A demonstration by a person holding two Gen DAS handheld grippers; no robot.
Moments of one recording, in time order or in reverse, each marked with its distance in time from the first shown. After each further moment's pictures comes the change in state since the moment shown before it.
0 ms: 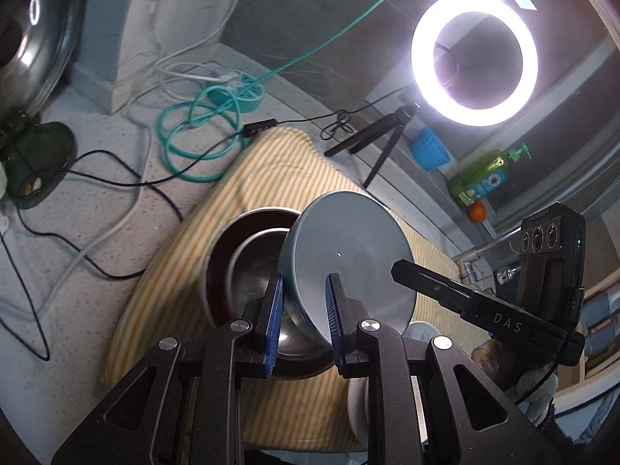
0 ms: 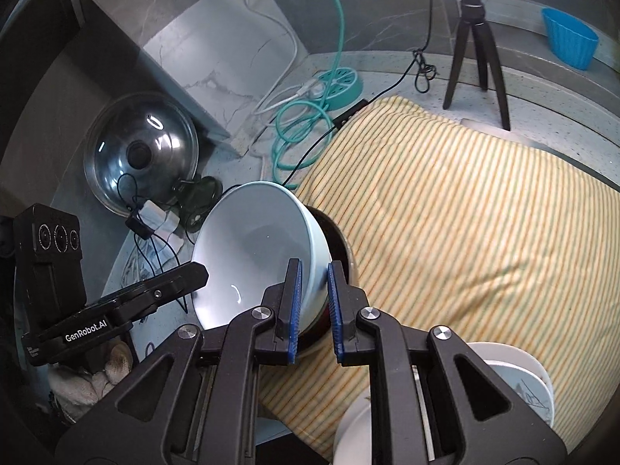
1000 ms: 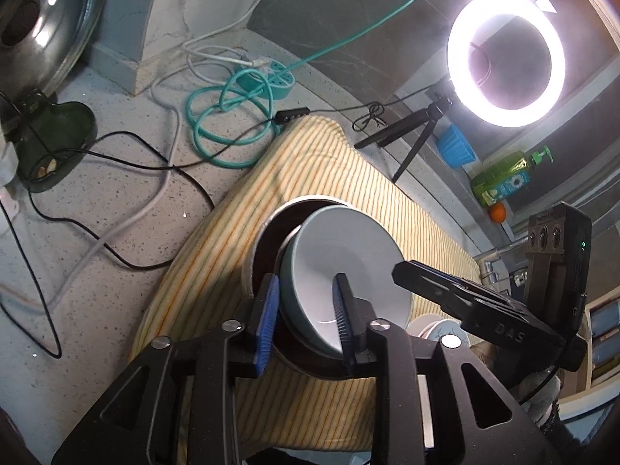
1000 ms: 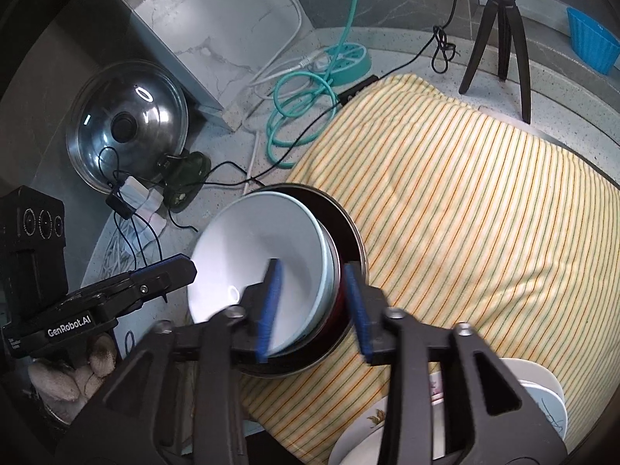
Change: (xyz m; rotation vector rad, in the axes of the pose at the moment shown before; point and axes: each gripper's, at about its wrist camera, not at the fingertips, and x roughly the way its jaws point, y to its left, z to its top) left arm 0.006 0.024 0.000 -0.032 0.023 0.048; right arm 0.028 0.004 -0.001 -0.046 0.022 -0.026
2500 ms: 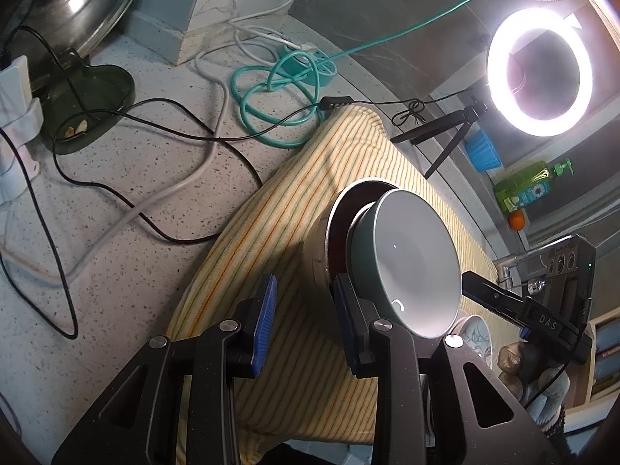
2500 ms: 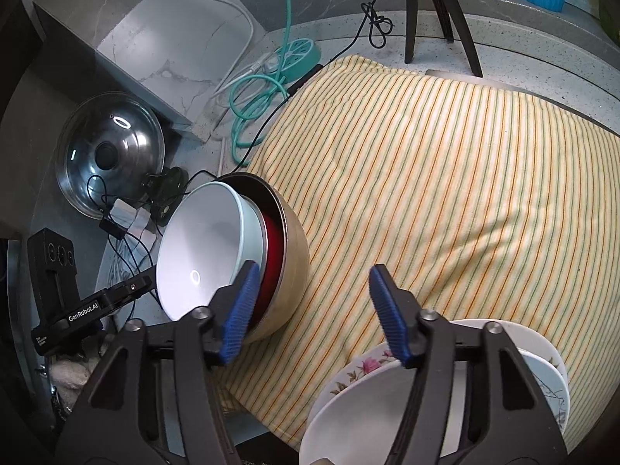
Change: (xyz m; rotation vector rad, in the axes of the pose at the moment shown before) left arm 0.005 0.039 -0.013 -0.077 0.031 0.049; right arm -0.006 -0.049 -0.027 0.169 0.001 0.000
